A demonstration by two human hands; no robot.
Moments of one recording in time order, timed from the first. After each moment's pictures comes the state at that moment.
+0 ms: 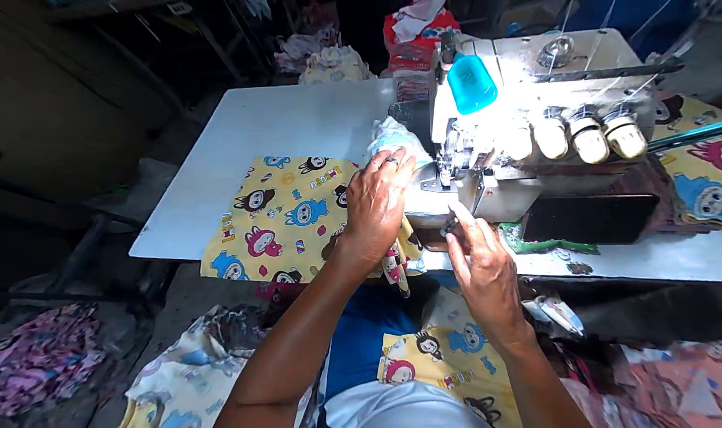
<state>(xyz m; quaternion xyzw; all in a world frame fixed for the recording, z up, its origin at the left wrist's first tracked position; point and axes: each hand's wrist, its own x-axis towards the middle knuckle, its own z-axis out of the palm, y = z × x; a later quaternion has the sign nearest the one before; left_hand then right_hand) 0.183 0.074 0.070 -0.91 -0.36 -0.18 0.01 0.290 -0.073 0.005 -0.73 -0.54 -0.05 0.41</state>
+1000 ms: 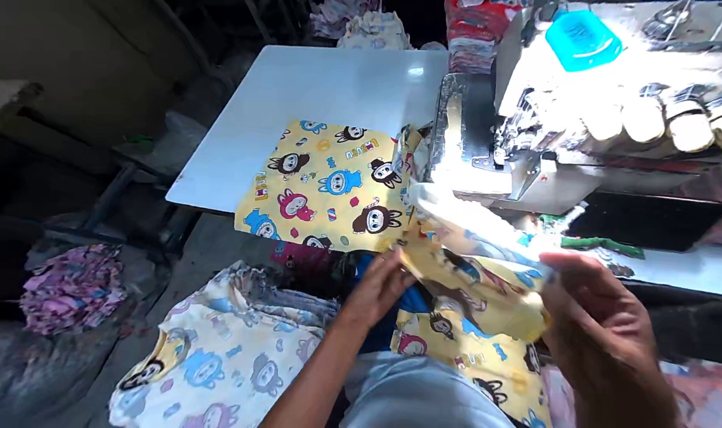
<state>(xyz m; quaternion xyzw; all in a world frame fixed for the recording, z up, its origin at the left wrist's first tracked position) 0.073 -0.029 -0.021 -0.34 -0.29 -0.38 -0.81 0.285 -0.145 0.051 -0.41 -0.43 0.40 0.70</state>
